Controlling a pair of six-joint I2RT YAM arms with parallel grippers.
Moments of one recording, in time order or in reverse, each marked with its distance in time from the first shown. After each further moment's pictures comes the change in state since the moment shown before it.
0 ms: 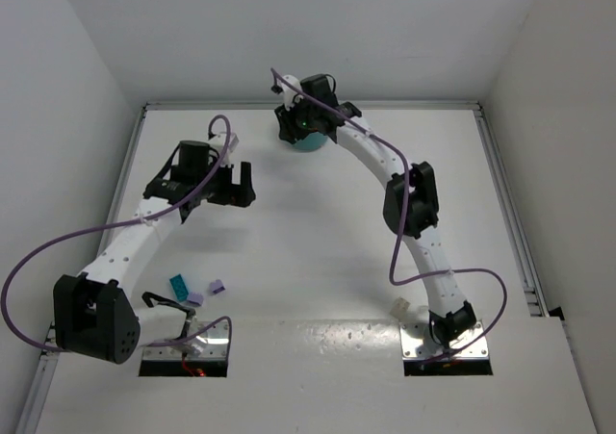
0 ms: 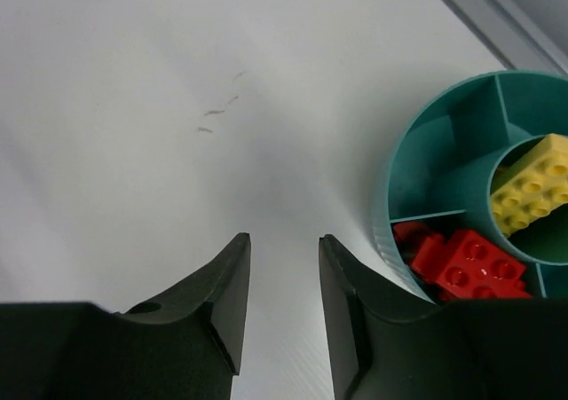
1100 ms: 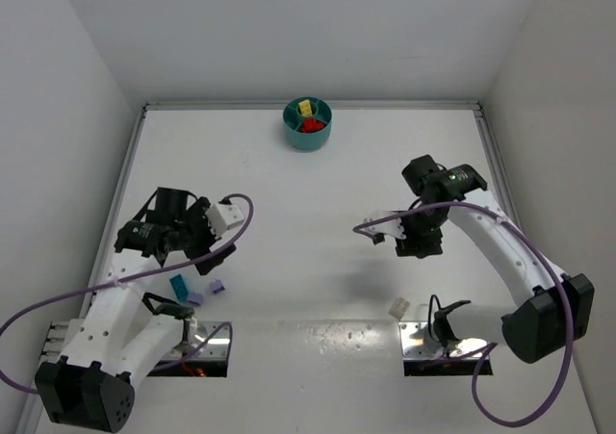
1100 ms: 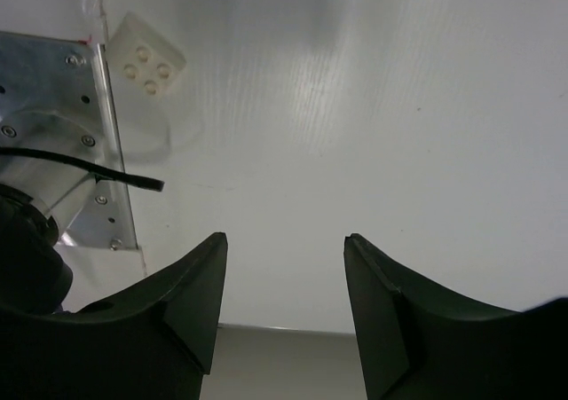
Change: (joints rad) left arm 0.054 -0.378 -0.182 -0.497 0.134 0.905; right arm -0.153 -1.183 -1.172 -0.883 0.094 -1.121
